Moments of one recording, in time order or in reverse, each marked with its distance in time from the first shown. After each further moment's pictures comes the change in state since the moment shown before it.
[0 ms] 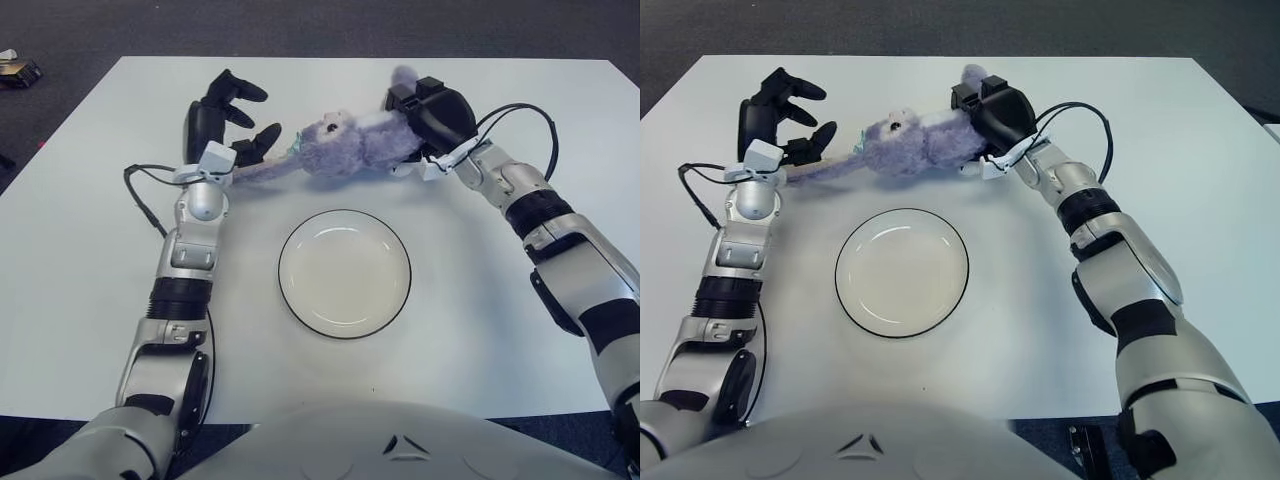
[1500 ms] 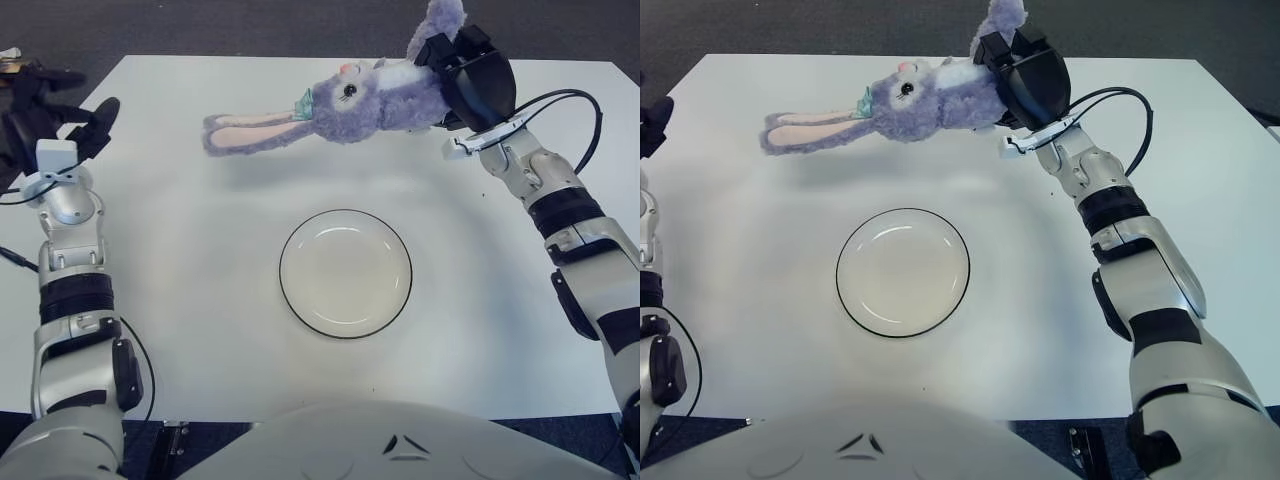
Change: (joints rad) left arm -0.095 0.290 0.277 0.498 -0.197 -0.069 0.071; right arm 0.120 -0.079 -0.186 -0.309 0.012 0.043 -0.046
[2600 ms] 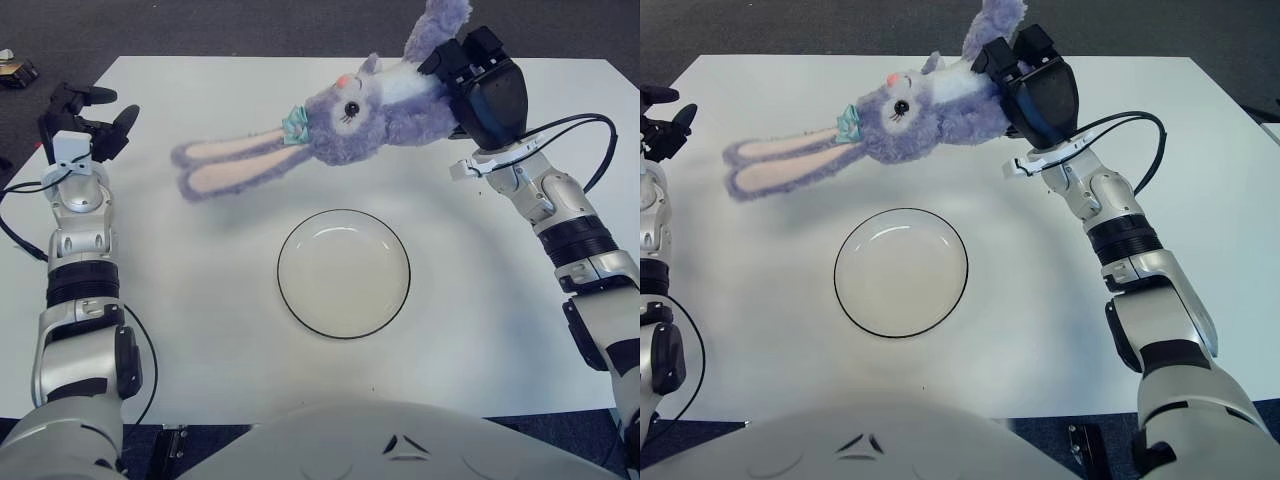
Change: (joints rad) left arm -0.001 -0.073 -0.150 -0.133 -0.028 0.052 -0.122; right arm 0.185 -0.022 -0.051 -0.251 -0.045 -0.123 -0.083
